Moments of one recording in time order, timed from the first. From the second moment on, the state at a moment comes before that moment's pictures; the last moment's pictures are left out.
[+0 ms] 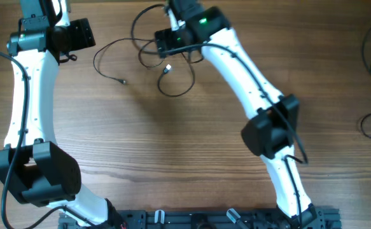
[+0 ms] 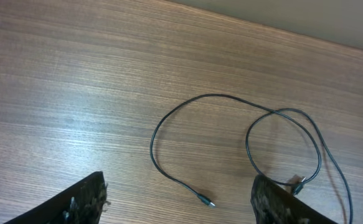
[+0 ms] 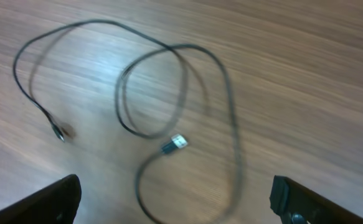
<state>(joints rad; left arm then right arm) 0.16 1.80 1.70 -0.79 0.08 -0.06 0.59 2.40 2.43 -1.04 -0.02 0.23</state>
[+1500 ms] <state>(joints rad) 0.16 1.80 1.70 -0.81 0.25 0.12 0.66 2.68 2.42 -0.78 0.06 0.55</state>
